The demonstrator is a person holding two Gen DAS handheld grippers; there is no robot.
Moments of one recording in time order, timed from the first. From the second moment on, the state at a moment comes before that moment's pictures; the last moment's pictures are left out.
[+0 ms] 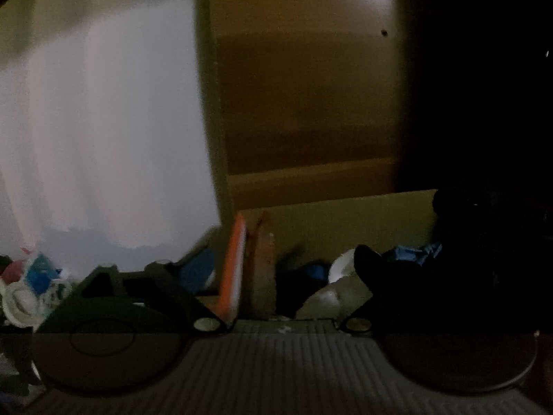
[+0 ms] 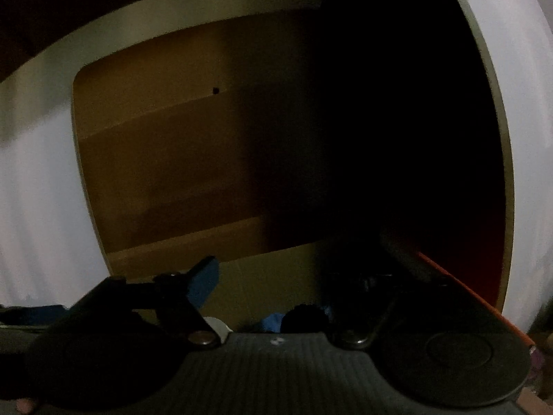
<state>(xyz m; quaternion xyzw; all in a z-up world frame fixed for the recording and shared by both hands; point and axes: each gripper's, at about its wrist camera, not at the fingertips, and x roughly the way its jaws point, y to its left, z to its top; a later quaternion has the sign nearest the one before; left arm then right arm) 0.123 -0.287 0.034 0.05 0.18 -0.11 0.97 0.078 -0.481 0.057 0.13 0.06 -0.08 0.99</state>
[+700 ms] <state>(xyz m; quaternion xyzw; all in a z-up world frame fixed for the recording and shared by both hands) 0.037 -0.113 0.044 0.03 0.13 0.01 0.99 0.009 -0.342 0.088 0.13 0.04 0.06 0.99</state>
